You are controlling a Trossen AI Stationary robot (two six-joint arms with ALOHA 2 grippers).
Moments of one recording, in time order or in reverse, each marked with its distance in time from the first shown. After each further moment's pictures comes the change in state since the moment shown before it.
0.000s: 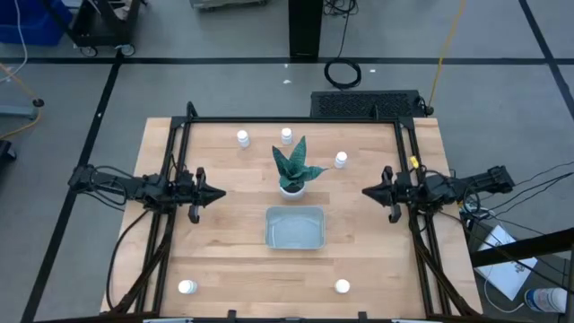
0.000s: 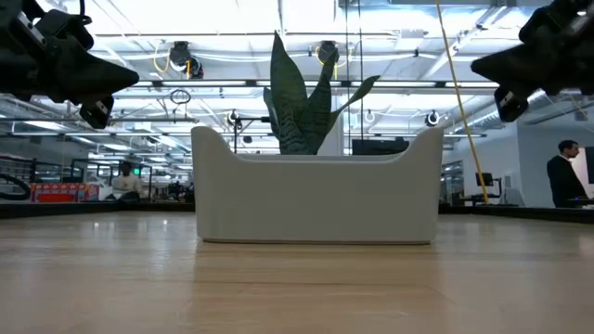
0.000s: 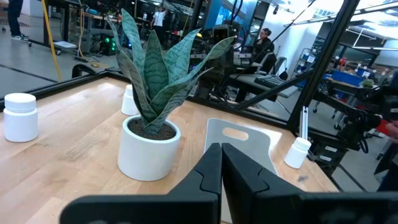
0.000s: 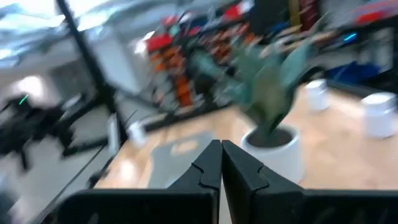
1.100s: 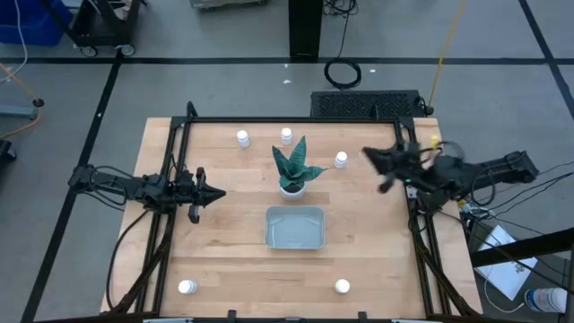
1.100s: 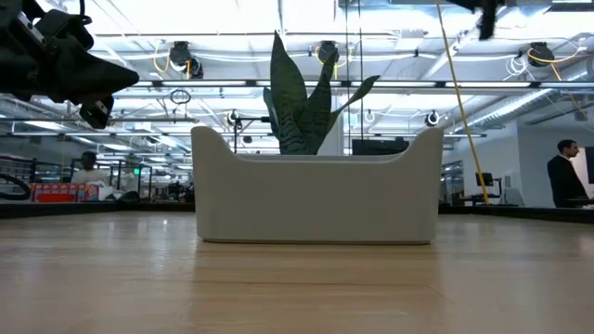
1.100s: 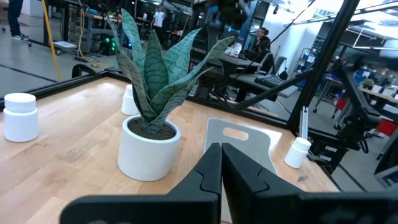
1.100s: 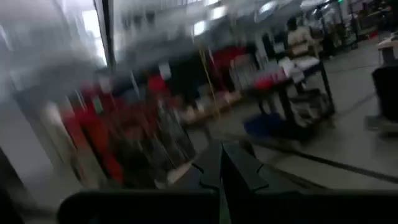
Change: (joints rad) left arm 0.000 0.000 0.000 0.000 0.000 0.000; right arm -0.040 0.587 0.517 0.162 0.349 -0.070
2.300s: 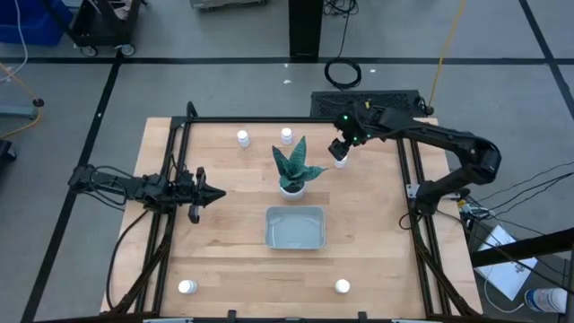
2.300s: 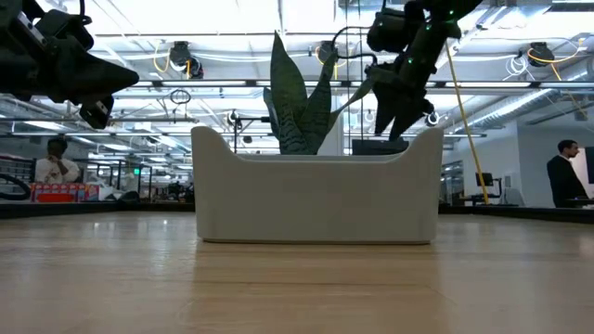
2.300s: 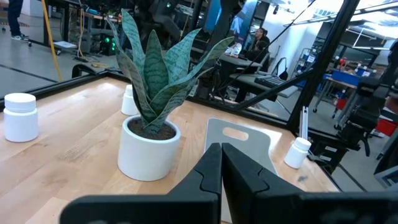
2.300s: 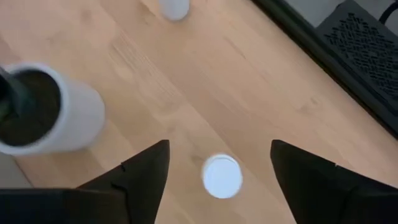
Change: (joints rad) left arm 0.000 0.000 0.000 0.000 0.000 0.000; right arm -0.752 0.832 0.613 -0.981 -0.653 -0.071
